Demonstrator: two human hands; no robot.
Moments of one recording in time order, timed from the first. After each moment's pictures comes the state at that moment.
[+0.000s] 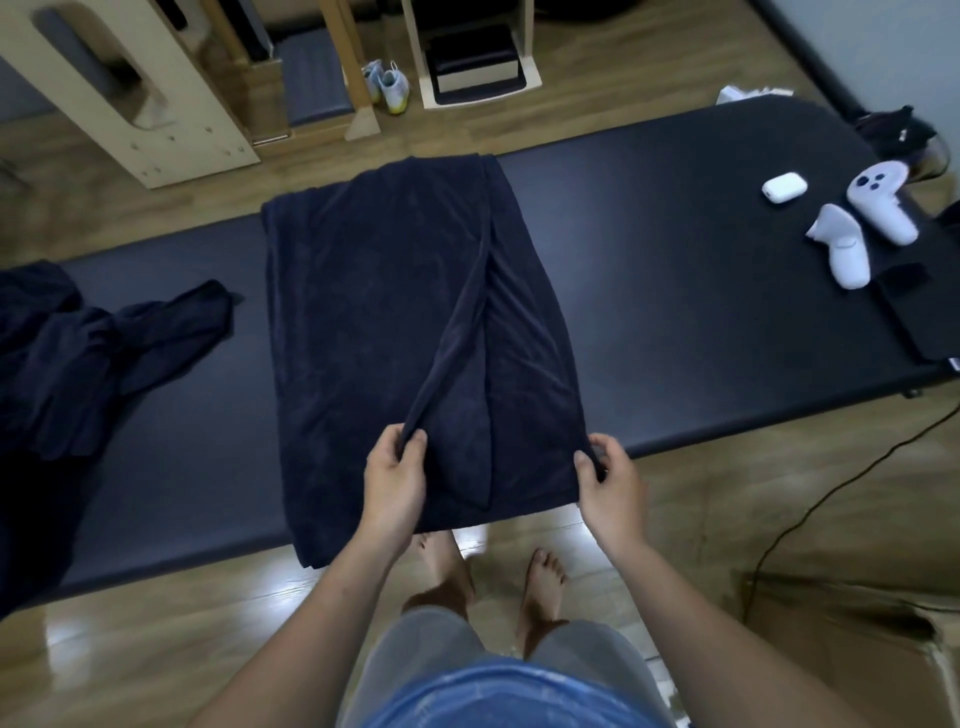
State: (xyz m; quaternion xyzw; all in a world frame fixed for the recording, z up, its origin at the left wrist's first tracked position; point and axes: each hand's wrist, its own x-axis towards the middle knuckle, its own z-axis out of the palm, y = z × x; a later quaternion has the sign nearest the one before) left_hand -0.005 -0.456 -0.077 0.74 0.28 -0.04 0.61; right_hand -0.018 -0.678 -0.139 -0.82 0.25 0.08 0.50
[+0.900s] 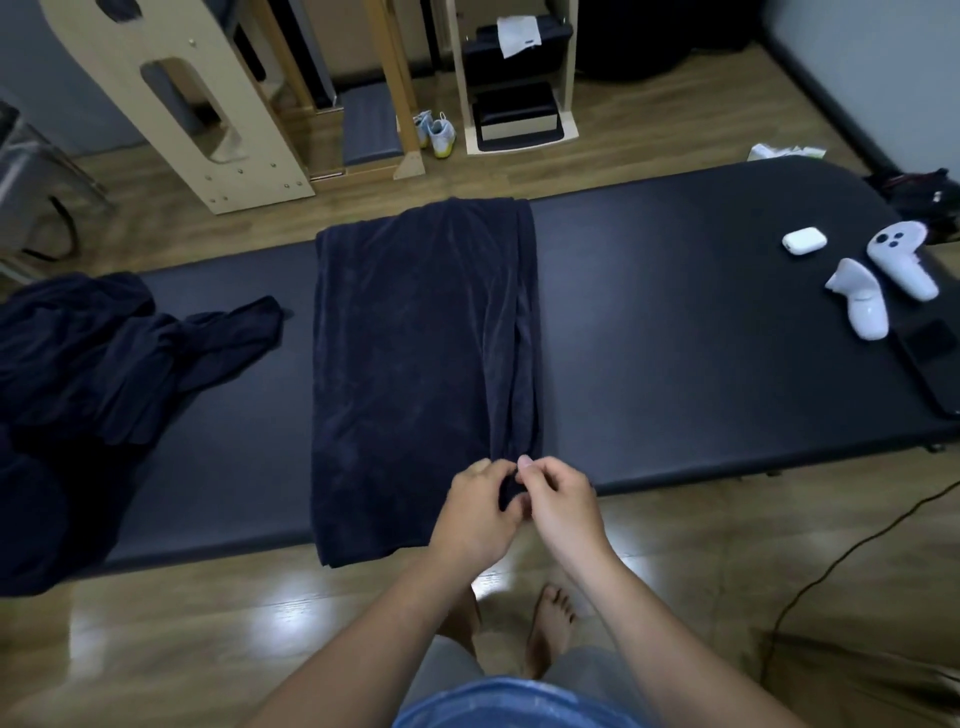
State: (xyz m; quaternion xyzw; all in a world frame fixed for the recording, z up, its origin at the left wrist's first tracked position) left_hand -0.024 -0.504 -0.064 0.93 0.01 -0.08 0.35; right_hand -0.016 -0.622 -0.072 -0.75 0.18 0.16 0.61
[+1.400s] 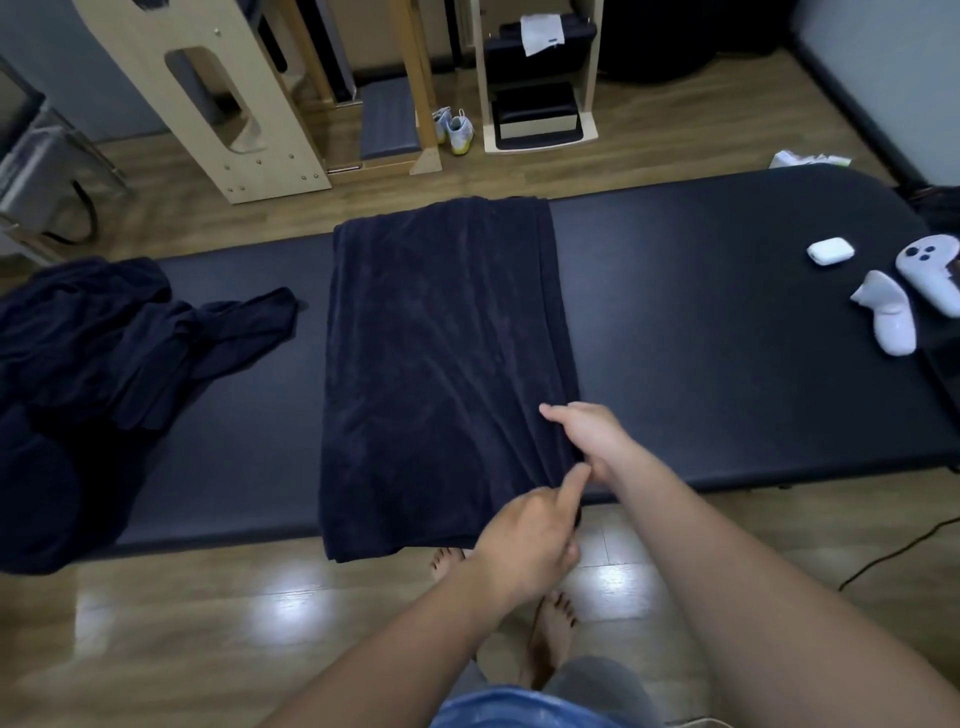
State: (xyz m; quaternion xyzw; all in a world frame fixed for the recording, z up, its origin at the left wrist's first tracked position) left_hand -0.036 -0.538 -0.046 0.96 -0.15 -0.15 0.20; right_hand 0.082 -0.634 -0.073 -0.65 0.28 0.30 0.64
